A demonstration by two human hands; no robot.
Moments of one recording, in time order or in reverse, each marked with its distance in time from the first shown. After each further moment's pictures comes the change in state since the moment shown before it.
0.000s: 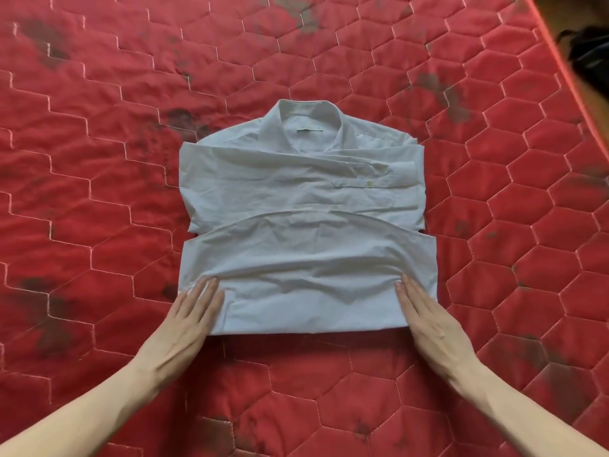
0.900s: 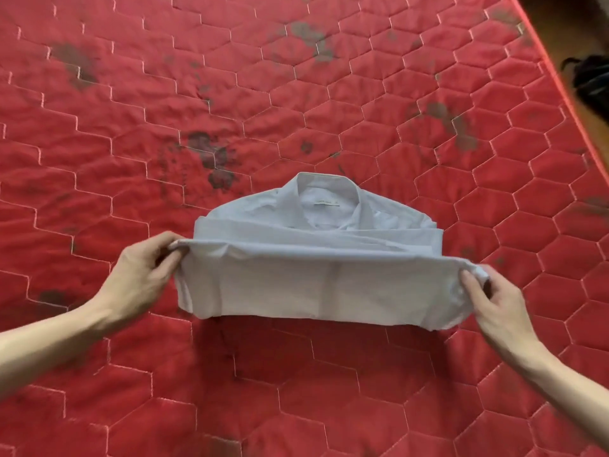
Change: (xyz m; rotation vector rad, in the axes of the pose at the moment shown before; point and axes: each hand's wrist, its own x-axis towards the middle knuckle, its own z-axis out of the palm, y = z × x) left_hand 0.031 -0.087 -0.115 -0.946 0.347 -0.480; right_hand 0.043 0.048 -0.093 0.976 0.287 0.609
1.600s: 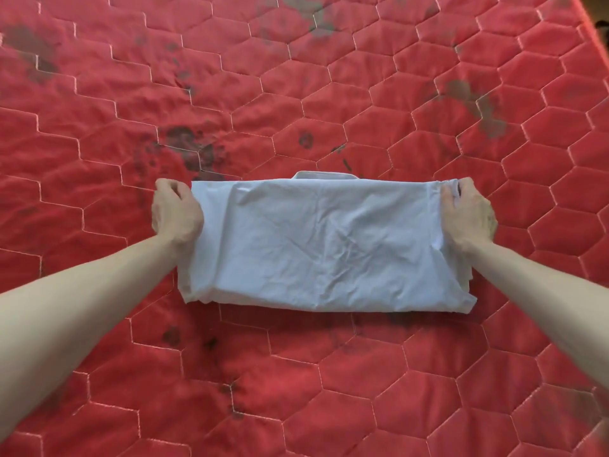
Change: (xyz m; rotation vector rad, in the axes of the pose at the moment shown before) left_hand 0.168 -0.011 0.078 0.048 0.425 -0.389; right_hand 0.182 -0.014 0.087 -0.451 0.219 0.122
